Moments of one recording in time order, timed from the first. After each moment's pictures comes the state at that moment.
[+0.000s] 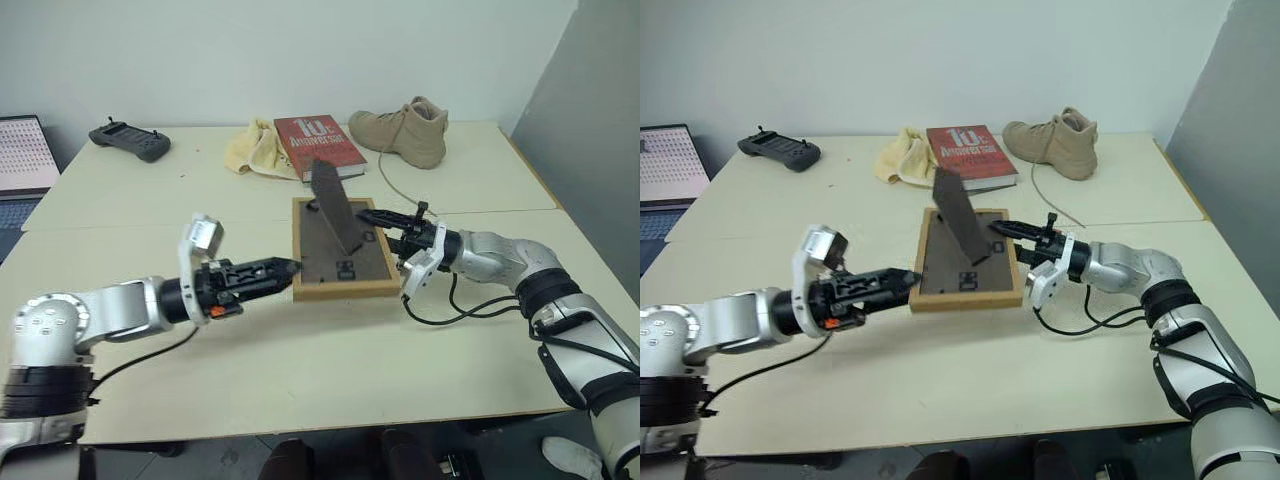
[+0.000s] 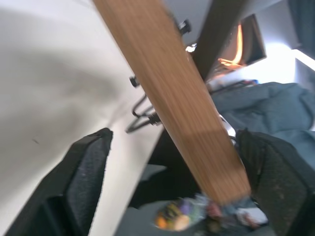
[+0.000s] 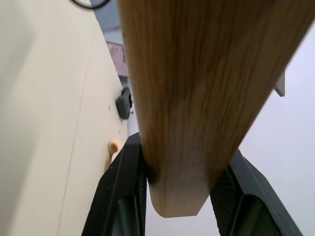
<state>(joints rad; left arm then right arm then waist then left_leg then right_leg) -0.36 0.88 0.25 -0.08 -1.93 1.24 -0.19 -1.00 -0.55 0.46 0.96 -0.61 -1.25 0.01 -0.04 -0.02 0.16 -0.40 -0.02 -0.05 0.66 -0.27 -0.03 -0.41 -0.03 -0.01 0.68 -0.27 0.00</state>
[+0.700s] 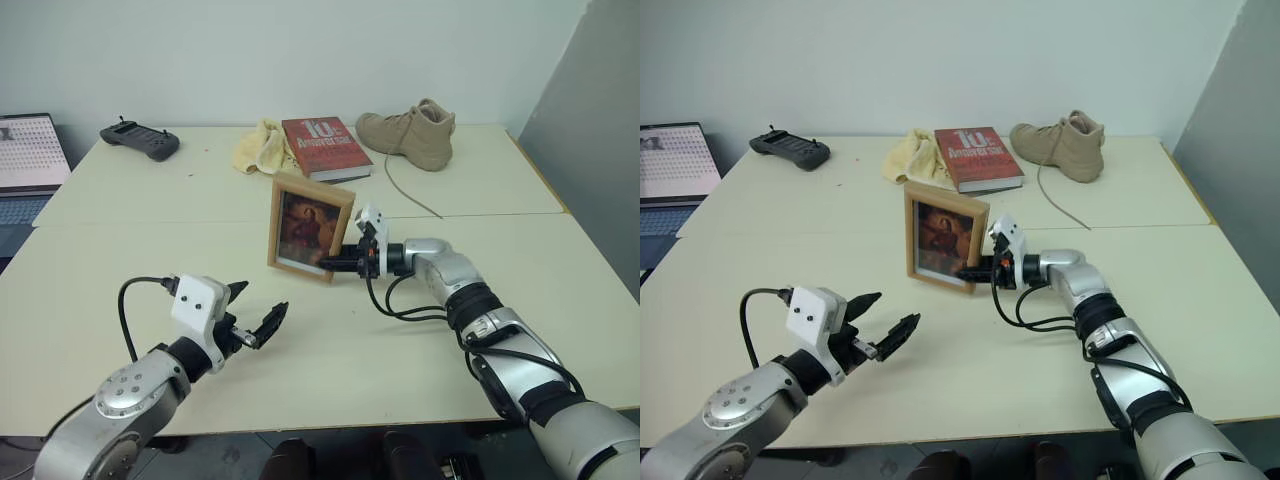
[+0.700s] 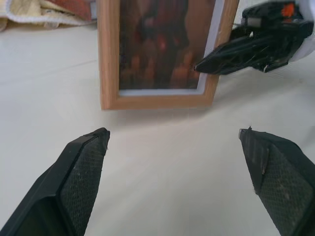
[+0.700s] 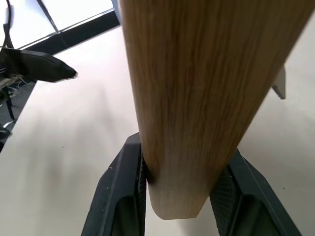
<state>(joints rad) 0.21 0.63 0.13 -0.71 -0.67 0.57 -0.20 -0.98 -0.17 0.27 0.94 0.33 0.23 1.09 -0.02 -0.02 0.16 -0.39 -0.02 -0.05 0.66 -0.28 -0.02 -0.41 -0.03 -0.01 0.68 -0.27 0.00</state>
